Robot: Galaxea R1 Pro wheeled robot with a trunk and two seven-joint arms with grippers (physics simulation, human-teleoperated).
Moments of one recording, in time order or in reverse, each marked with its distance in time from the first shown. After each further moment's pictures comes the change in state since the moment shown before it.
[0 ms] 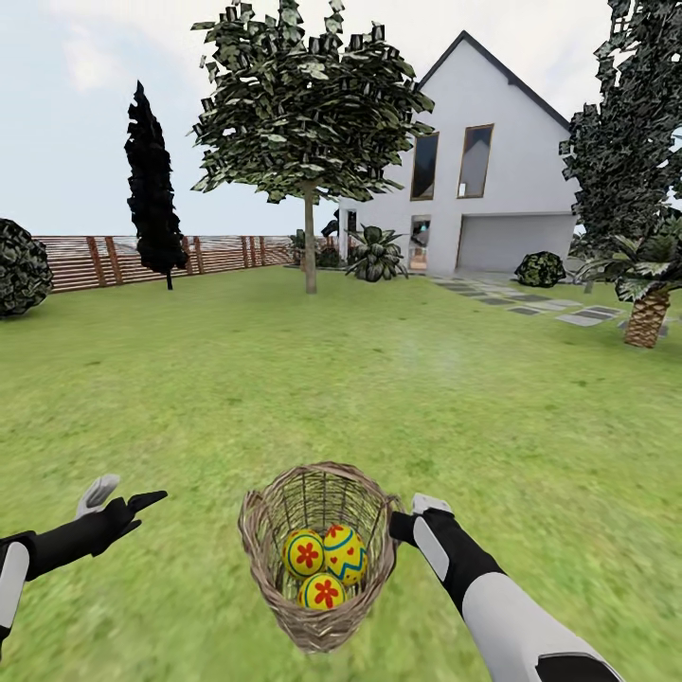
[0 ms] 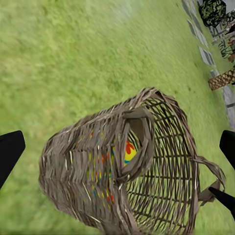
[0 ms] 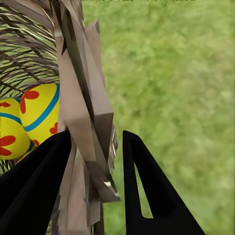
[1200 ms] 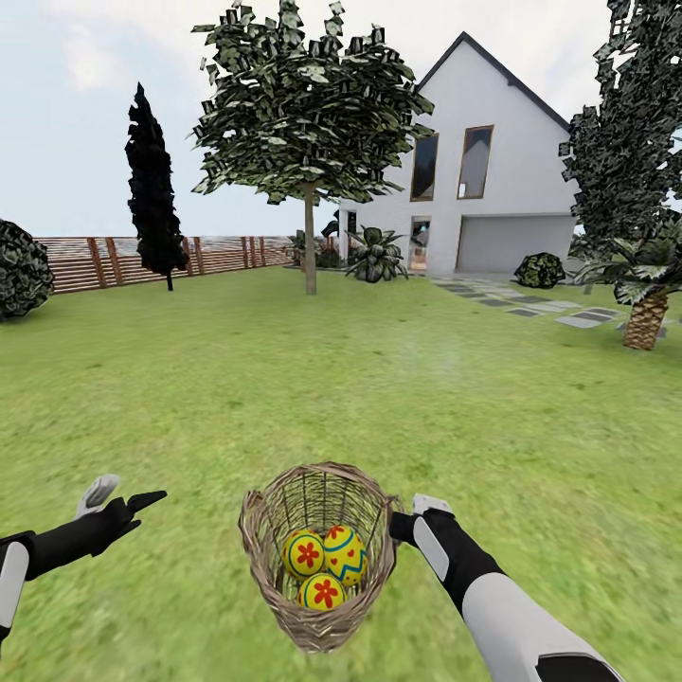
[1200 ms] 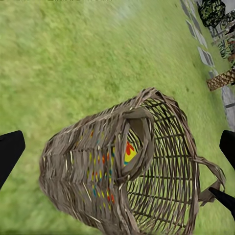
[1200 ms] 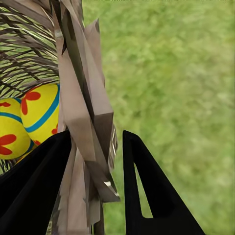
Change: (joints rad) left arm 0.000 0.001 0.000 0.000 0.001 0.000 0.000; right arm 0.000 0.000 -0.001 0.001 0.001 -0.001 0.000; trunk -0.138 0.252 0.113
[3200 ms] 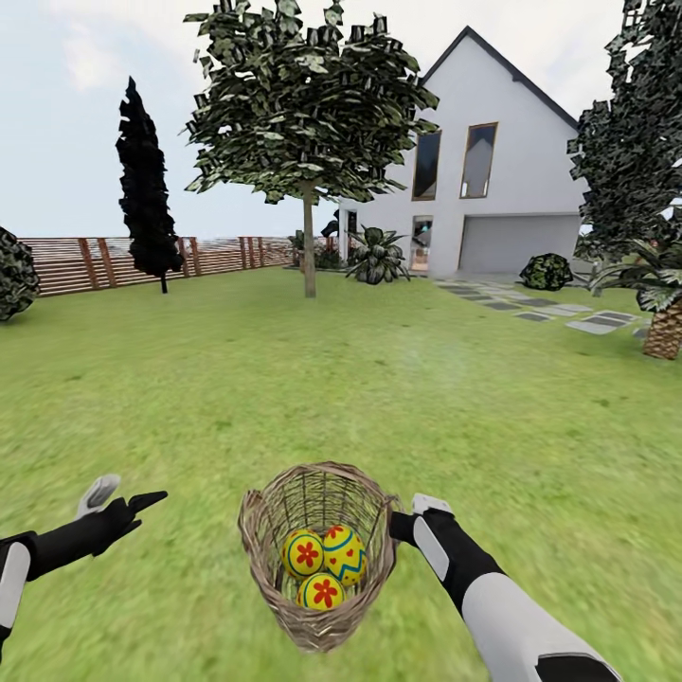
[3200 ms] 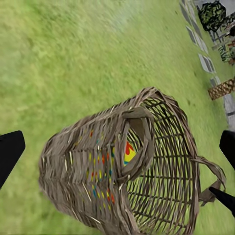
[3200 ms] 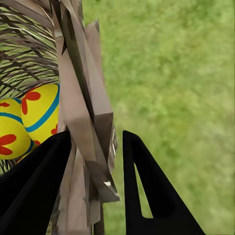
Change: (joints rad) left arm 0.000 -0.004 0.001 0.001 -0.008 -0.008 -0.007; right arm 0.000 0.001 -0.001 -0.001 0.000 0.000 0.001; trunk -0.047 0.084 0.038
